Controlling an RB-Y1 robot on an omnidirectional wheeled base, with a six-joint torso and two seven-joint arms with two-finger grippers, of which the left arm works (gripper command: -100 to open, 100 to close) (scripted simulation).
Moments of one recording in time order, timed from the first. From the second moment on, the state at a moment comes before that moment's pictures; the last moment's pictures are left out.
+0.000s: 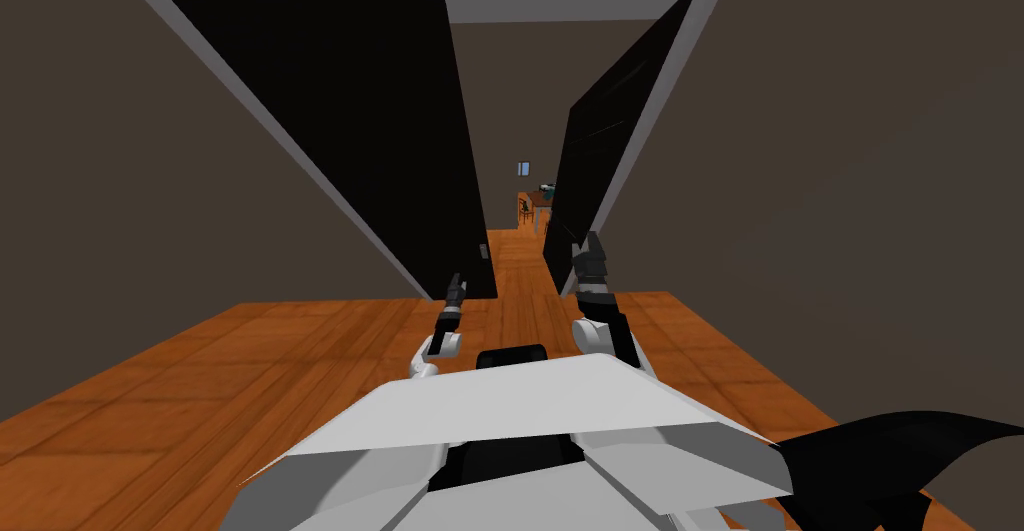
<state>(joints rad) 0.05 0.10 -0.03 -1.12 0.01 -0.71 0.13</state>
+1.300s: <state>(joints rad) -0.07 0.11 -0.05 -0.81 0.00 -0.77 0.12</state>
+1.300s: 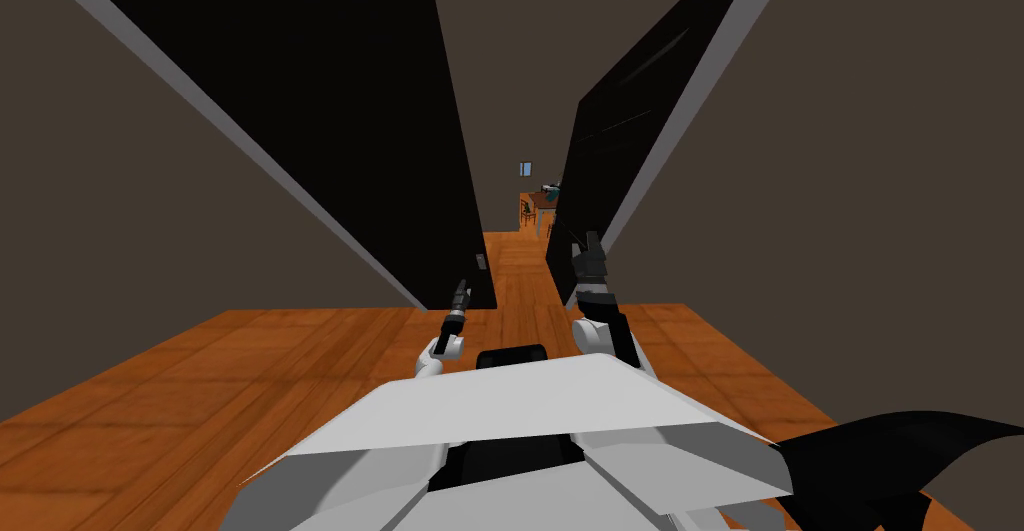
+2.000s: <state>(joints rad) -0.12 0.10 -0.05 -0.69 -0.01 -0.79 0.12</state>
